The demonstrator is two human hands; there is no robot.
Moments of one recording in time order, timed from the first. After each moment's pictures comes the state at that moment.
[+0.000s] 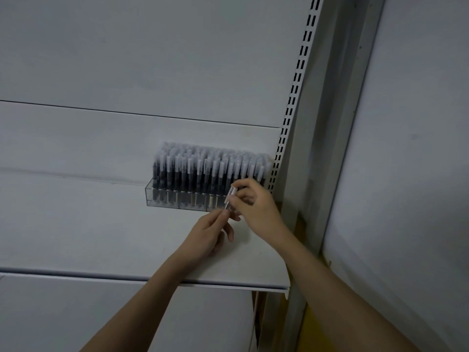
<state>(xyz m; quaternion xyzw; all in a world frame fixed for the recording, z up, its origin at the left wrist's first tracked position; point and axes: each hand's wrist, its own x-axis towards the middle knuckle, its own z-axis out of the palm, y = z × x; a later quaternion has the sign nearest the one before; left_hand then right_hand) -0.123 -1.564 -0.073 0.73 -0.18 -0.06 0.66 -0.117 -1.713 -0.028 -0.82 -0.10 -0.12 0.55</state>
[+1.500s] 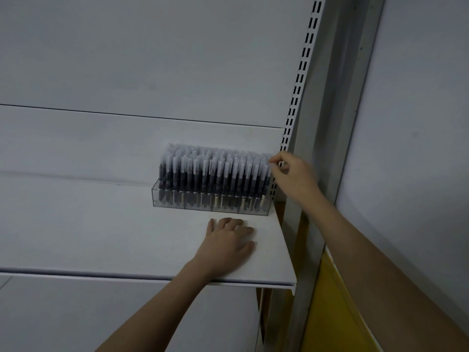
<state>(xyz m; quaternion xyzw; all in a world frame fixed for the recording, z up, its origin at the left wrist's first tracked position) -0.122 -1.578 -0.096 0.95 -0.27 0.03 0.17 -0.087 -1.774 0.017 -0.91 -0.06 -0.25 0.34</state>
